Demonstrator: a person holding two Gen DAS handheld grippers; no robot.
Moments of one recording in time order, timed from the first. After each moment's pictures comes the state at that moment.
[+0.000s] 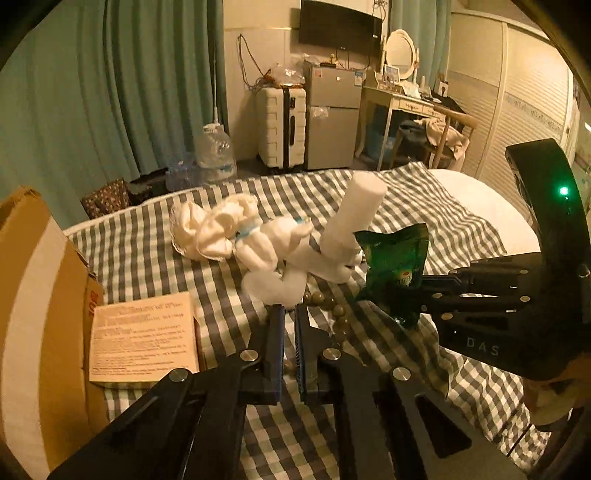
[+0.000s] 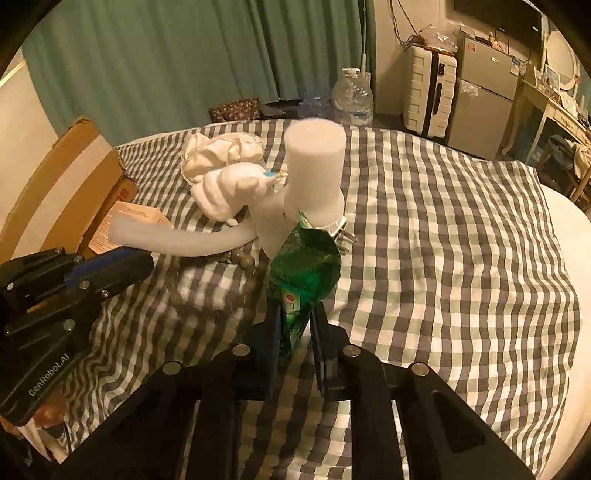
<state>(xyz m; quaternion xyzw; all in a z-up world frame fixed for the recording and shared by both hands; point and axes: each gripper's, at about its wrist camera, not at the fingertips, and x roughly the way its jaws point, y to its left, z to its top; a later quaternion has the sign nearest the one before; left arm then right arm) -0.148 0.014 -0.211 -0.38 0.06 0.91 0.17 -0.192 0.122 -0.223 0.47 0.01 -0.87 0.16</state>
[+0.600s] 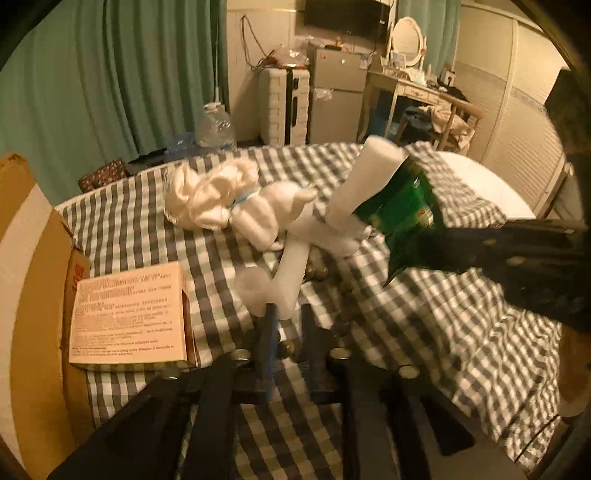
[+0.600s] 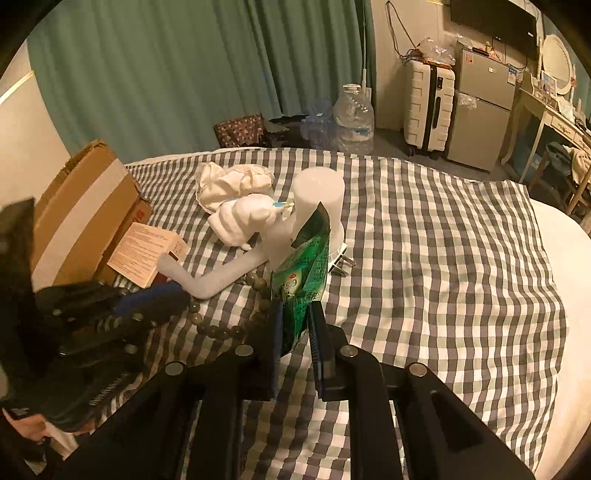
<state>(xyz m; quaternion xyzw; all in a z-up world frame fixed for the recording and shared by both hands) -0.155 0.016 -0.243 -0.42 0.06 0.89 0.16 -0.183 0.126 -0.197 0.45 0.00 -0.88 0.17</state>
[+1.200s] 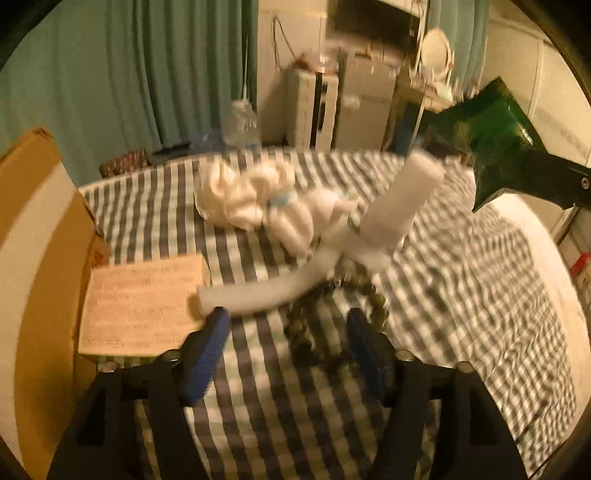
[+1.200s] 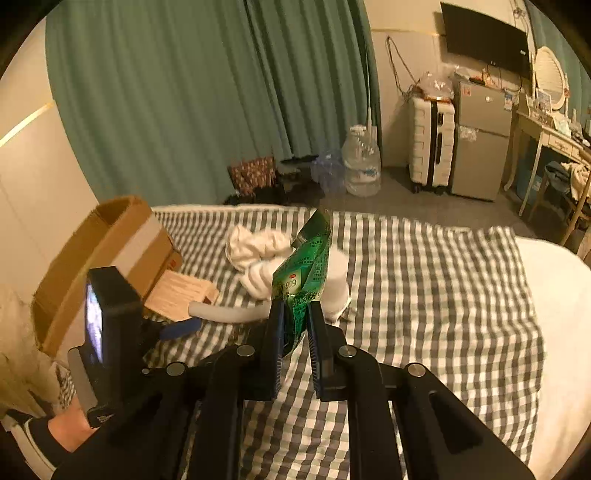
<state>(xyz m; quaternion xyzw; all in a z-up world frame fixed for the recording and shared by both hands) -0.148 0.000 -0.244 -0.41 0.03 0.90 0.12 -0.164 0.138 -0.135 0.37 -0.02 -0.91 0.18</state>
